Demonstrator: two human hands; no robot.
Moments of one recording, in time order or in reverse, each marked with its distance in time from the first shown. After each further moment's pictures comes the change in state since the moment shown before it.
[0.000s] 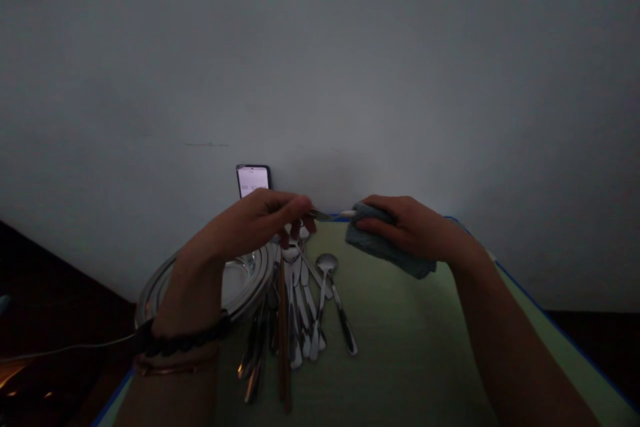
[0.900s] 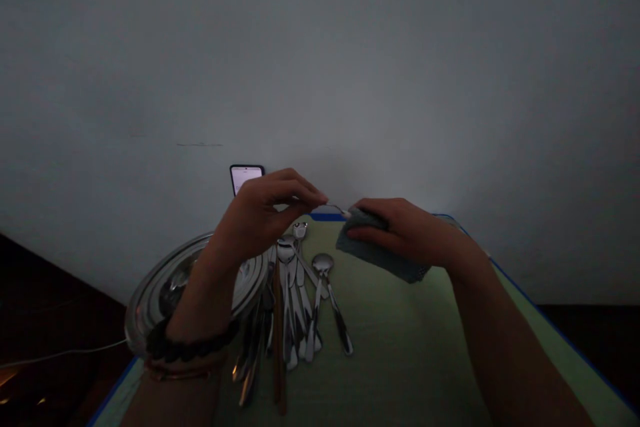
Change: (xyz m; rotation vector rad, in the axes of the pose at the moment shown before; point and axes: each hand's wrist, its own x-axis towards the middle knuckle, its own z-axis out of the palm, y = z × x) left_hand 0.011 -0.002 0.015 0.062 0.386 0.452; right_hand -0.001 -0.008 0.002 -0.127 -0.024 0.007
